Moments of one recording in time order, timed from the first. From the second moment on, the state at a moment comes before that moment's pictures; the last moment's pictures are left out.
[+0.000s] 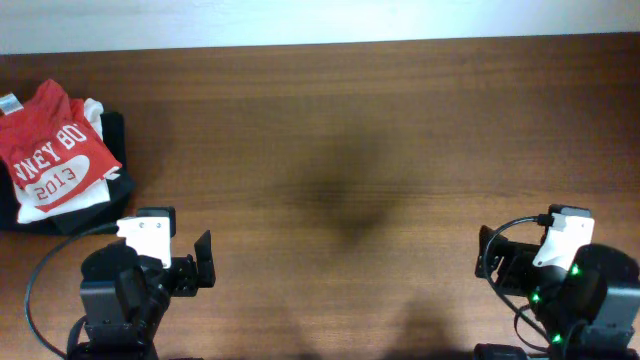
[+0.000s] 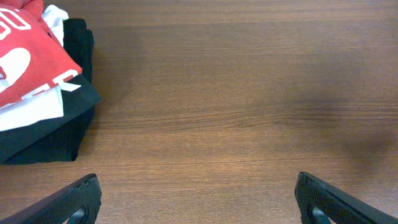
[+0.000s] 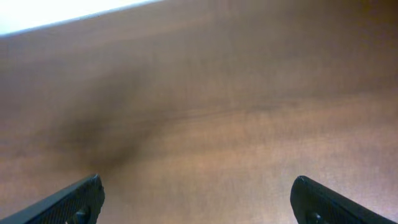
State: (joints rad) left arm 0.01 0.59 0.82 -0.88 0.05 0.02; right arm -0.11 0.54 0.93 -1.02 -0.09 0.13
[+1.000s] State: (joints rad) left arm 0.01 0.59 0.82 -0.88 0.04 0.02; right arm 0.01 0.01 0.01 -0.07 -0.05 -0.09
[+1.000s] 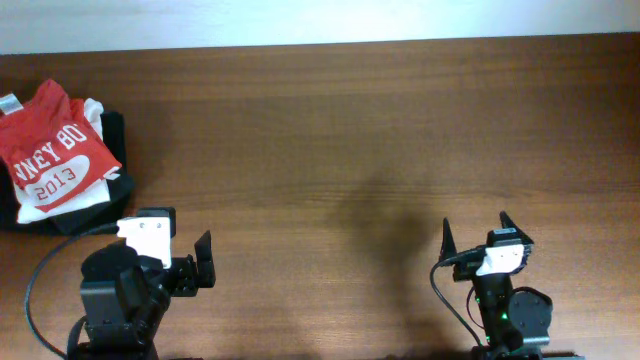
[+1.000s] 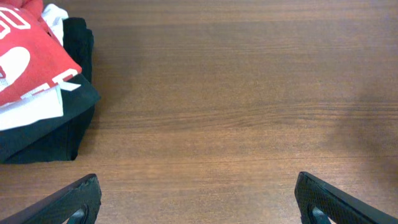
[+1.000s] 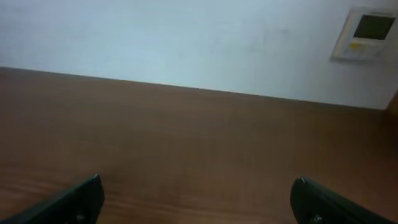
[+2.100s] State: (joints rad) left arm 0.01 0.58 0.82 -0.88 0.04 0.02; right arm 0.01 0.01 0.01 -0.07 -0.03 -0.11
